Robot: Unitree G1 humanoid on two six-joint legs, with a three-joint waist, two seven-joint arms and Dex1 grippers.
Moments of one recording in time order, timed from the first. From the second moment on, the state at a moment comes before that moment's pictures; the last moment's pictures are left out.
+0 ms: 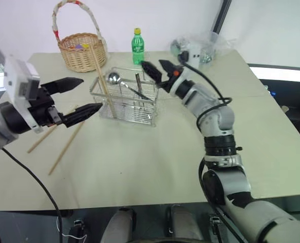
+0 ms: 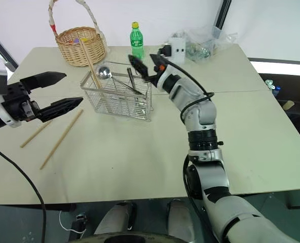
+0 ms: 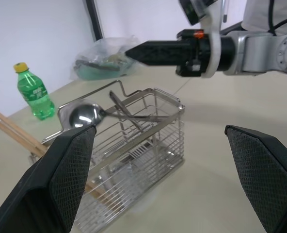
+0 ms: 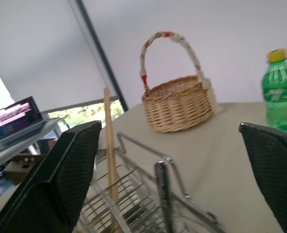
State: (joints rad) left arm -0.28 0.98 0.48 -0.49 -0.95 0.76 -0.72; right arm -0.89 -0.10 -0.16 0.19 0.49 0.55 0.40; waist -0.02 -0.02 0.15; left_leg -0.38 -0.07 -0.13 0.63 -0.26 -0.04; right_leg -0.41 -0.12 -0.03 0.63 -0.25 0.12
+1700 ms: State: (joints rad) left arm -0.34 1.02 0.45 -0.30 -0.79 0.70 -0.89; right arm -0.77 -0.30 0.31 -0.03 0.15 0.38 0.66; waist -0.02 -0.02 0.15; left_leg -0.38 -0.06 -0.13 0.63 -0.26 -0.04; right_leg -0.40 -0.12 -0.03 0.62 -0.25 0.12
